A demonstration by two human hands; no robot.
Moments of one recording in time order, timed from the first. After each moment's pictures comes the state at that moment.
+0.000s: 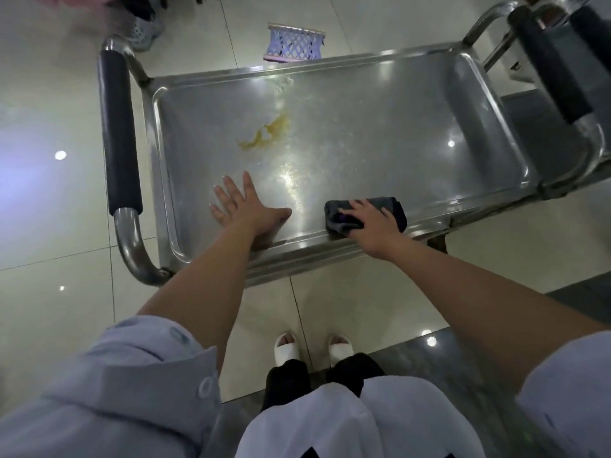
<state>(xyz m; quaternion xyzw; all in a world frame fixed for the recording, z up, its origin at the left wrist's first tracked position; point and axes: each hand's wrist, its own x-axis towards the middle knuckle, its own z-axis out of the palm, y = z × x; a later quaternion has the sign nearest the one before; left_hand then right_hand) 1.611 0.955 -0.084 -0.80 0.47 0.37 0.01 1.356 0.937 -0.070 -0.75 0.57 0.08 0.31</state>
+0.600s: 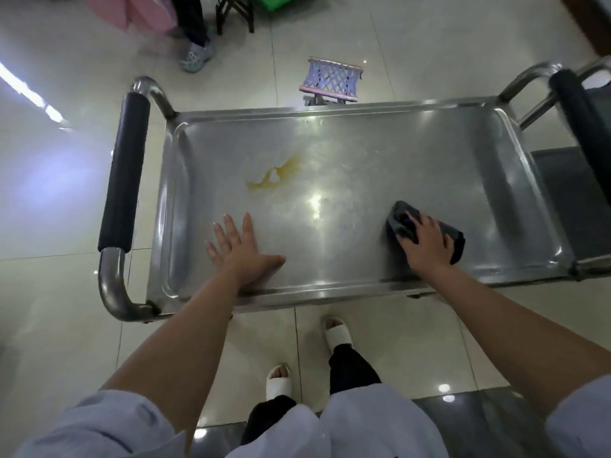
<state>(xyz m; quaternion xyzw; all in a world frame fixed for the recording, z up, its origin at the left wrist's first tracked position) 1.608 0.948 -0.086 -0.80 0.46 0.39 0.00 1.271 0.823 -0.086 -0.69 0.68 0.04 0.24</state>
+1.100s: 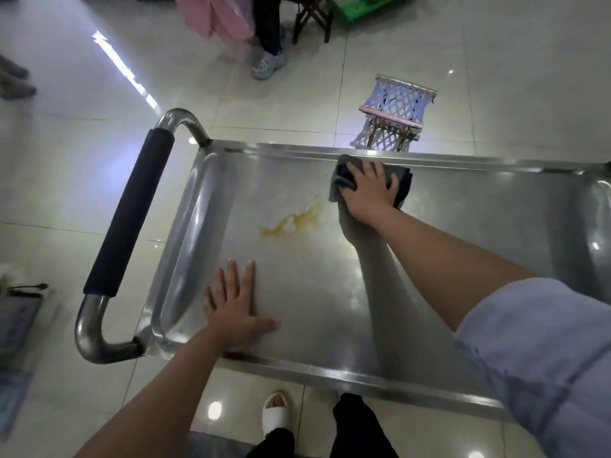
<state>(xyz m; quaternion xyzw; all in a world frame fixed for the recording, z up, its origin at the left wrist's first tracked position) 1.608 0.937 -0.107 -0.84 0.39 0.37 0.05 1.476 0.622 -0.095 -0.83 0.51 0.06 0.21</state>
